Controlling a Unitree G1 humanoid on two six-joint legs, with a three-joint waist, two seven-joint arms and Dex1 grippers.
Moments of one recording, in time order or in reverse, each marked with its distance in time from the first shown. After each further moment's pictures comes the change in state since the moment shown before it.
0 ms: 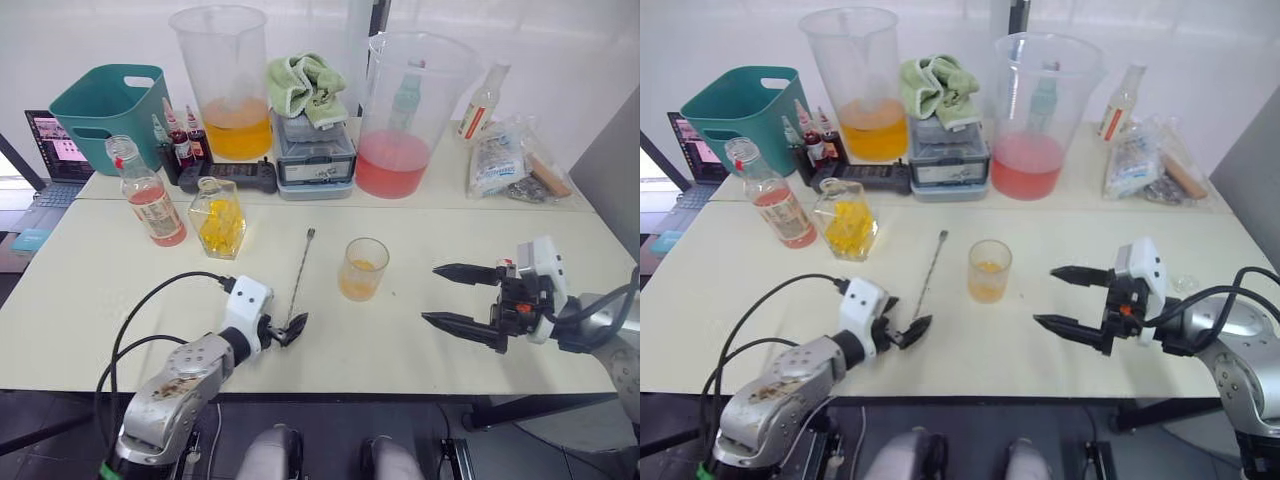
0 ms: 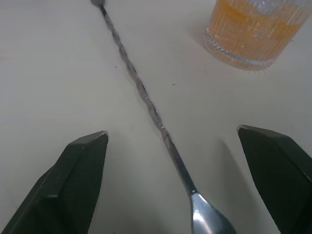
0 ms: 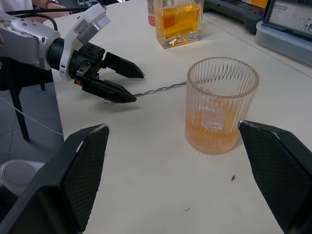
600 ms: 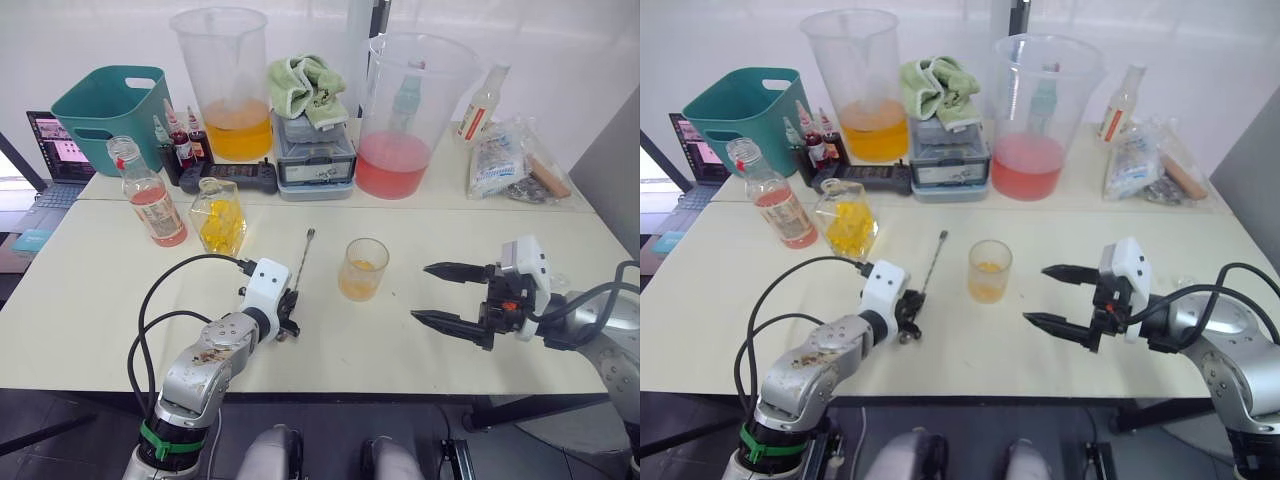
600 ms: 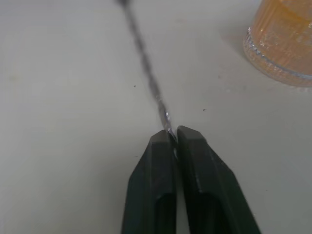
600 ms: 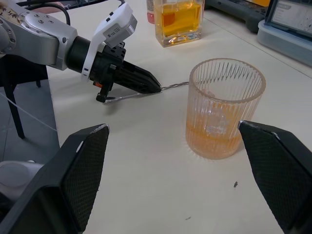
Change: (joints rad) left arm -0.141 -0.065 -0.040 0.075 0.110 0.123 0.080; right arm -0.021 0.000 0.068 -0.024 -0.007 0.003 -0.063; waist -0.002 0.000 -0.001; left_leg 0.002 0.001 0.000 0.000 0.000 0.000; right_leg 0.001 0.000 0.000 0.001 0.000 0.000
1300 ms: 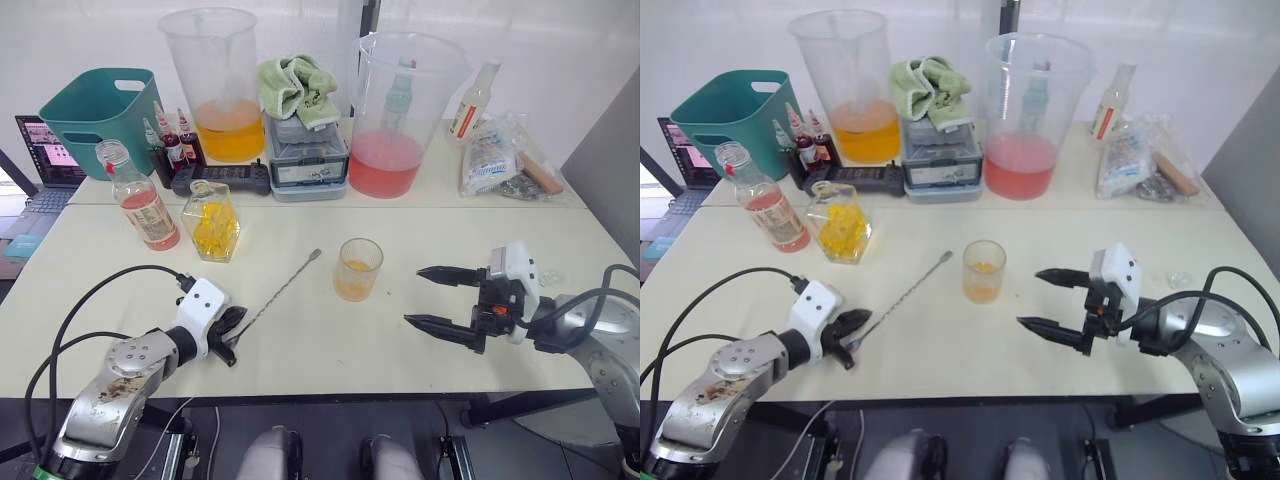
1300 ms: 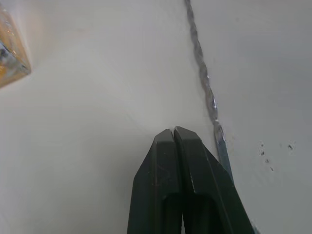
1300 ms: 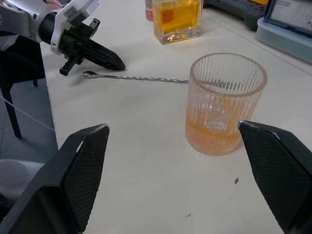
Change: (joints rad) left arm 0.242 0.369 0.206 0.034 -0.047 -0.345 -0.400; right arm 0.003 0.030 0.033 -0.005 -0.036 -0.022 0.001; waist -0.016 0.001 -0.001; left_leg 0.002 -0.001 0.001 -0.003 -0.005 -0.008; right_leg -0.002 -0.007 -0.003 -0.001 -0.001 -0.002
